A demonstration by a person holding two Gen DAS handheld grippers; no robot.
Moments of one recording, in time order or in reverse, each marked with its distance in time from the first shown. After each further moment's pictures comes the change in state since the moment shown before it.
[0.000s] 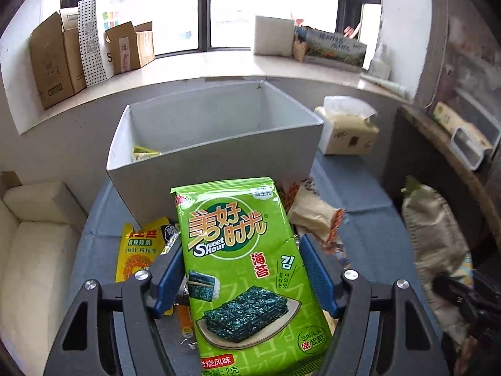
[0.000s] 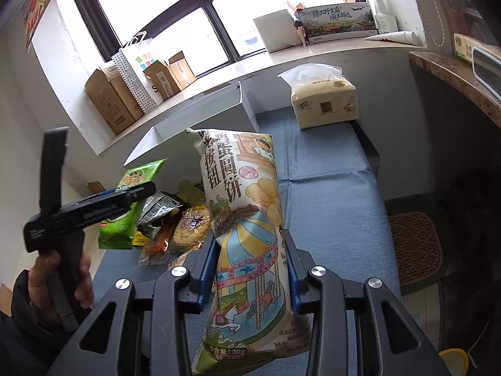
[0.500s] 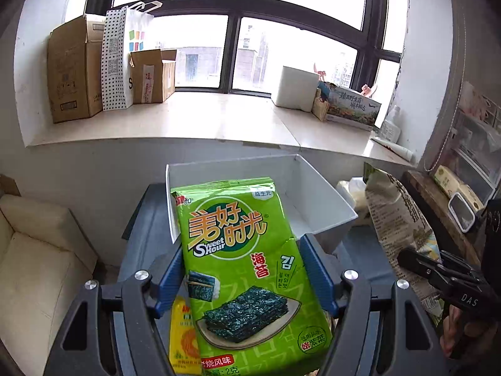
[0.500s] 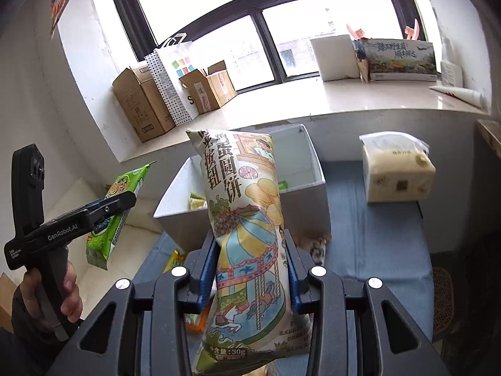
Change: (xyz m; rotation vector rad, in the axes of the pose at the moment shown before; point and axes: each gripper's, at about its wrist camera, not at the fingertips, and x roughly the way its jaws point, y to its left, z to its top) left arm -0.013 0.092 0.092 -0.078 -0.135 -0.024; right arm 0.064 0.087 0.119 -0.133 -0.048 0.081
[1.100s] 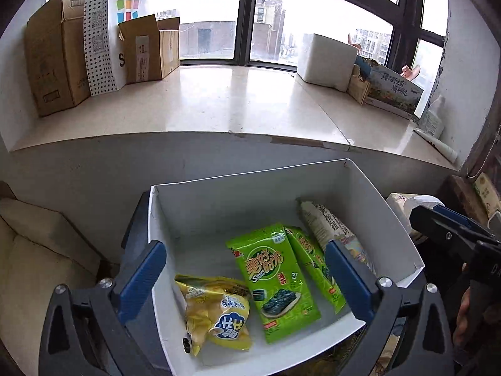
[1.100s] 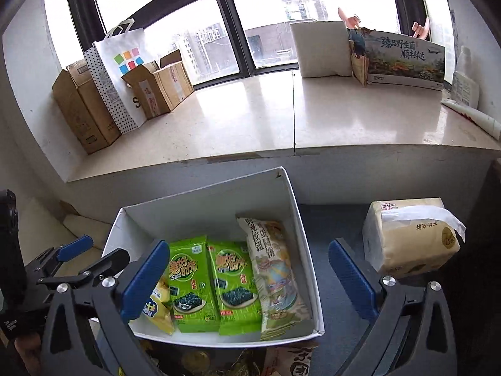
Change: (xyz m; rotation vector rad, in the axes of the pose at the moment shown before) left arm 0.138 0.022 0.057 -0.014 0.145 0.086; right arm 0.127 -0.044 0.108 0.041 0.085 -0.178
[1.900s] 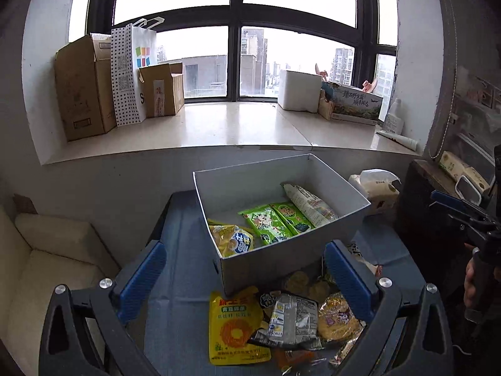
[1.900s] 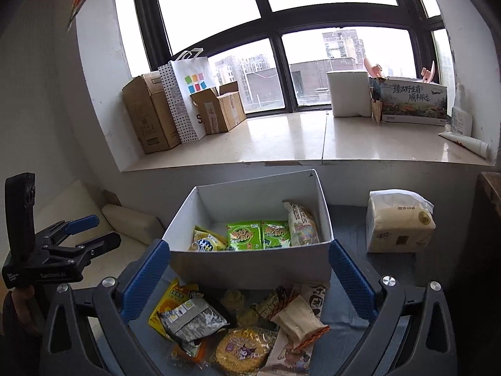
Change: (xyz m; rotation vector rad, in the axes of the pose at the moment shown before) left arm -0.165 0.016 -0.110 0.080 -0.168 -0.042; right arm -0.145 0.032 -0.100 -0.146 -0.175 0.148
